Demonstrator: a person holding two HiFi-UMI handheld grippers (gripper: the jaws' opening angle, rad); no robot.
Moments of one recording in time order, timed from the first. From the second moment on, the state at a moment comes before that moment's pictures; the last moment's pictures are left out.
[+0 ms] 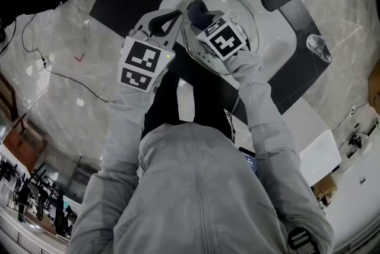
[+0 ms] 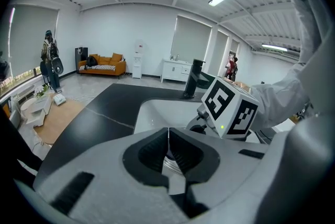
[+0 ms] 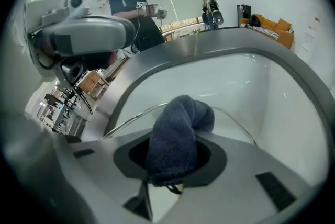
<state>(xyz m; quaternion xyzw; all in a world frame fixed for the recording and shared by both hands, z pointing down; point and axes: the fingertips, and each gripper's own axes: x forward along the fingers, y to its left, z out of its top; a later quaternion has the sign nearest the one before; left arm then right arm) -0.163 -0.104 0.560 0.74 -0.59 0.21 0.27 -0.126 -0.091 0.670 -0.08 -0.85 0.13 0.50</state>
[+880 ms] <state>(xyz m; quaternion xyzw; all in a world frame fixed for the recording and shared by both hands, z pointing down) -0.128 -0.101 0.555 0.76 -0.55 0.22 0.27 -0.034 -0.027 0.636 -0.27 -0.76 0.25 0.53</state>
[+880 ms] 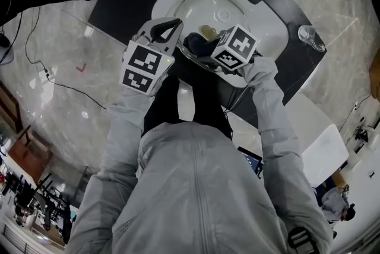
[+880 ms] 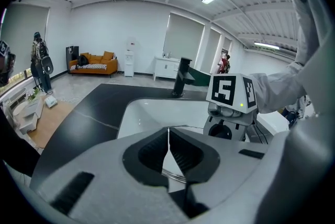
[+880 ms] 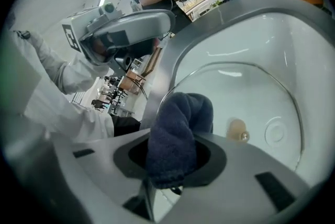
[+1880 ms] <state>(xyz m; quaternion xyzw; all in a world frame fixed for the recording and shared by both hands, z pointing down) -0.115 -0.109 0.564 0.77 -0.53 0.24 0.27 0.075 -0.155 0.722 -0.04 -0.71 0.19 0.68</state>
